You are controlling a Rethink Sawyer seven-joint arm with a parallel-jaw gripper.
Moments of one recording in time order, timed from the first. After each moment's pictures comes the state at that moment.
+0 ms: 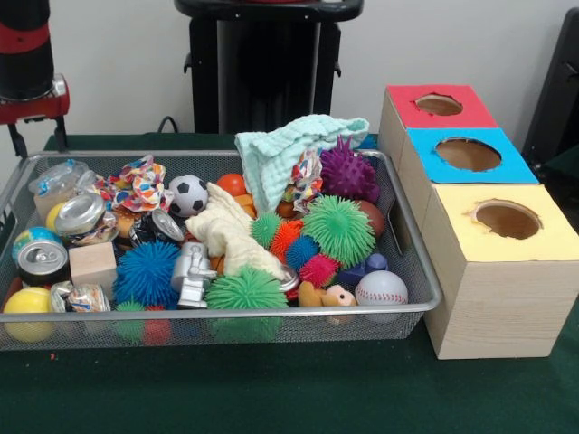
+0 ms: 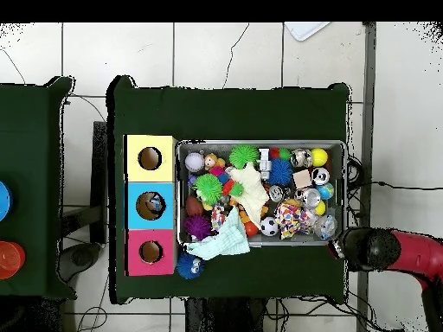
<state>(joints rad) -1.08 -0.58 0.42 1.65 -0.82 0.82 1.17</state>
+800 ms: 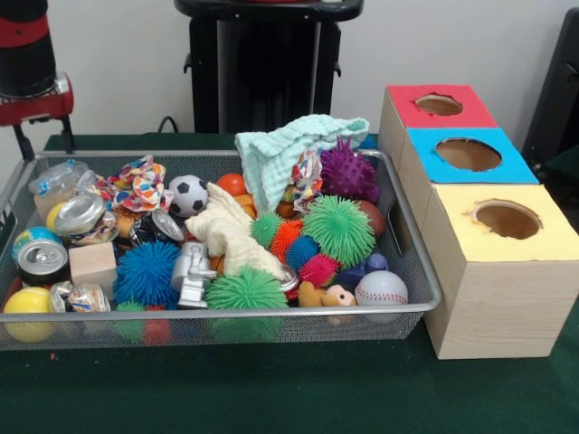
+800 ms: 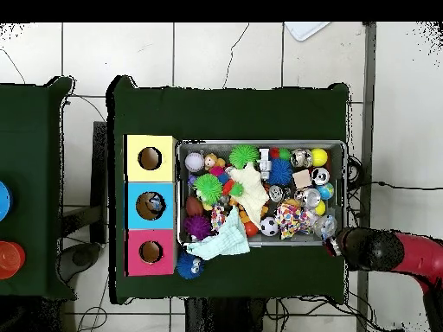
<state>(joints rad) -1.15 -0.59 0.53 1.70 -0.81 0.80 1.17</state>
